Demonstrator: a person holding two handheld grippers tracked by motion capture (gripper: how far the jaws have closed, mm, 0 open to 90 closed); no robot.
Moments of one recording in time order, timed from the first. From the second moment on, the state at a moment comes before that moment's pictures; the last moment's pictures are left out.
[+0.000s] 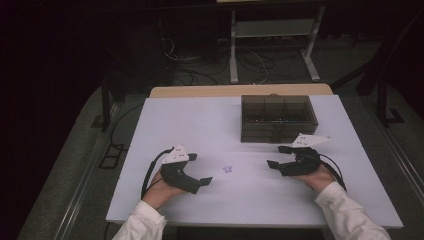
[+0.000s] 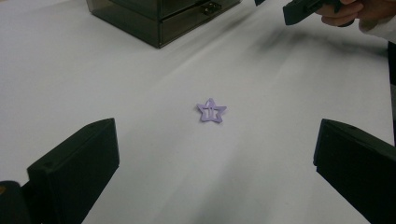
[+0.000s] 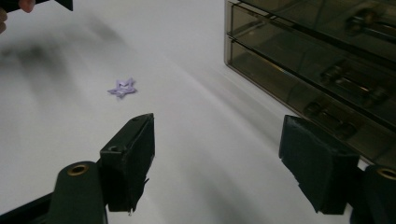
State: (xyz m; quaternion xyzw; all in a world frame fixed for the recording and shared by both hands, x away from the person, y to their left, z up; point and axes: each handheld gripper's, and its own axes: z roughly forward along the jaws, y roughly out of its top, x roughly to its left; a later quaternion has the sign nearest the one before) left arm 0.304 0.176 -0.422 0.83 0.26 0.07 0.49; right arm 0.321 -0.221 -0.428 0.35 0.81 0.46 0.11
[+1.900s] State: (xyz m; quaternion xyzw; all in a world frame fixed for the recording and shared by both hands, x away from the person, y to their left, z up) left arm 0.303 0.177 -0.422 0.83 0.26 0.08 0.49; right arm 0.331 -0.263 -0.436 0.43 0.76 0.44 0.19
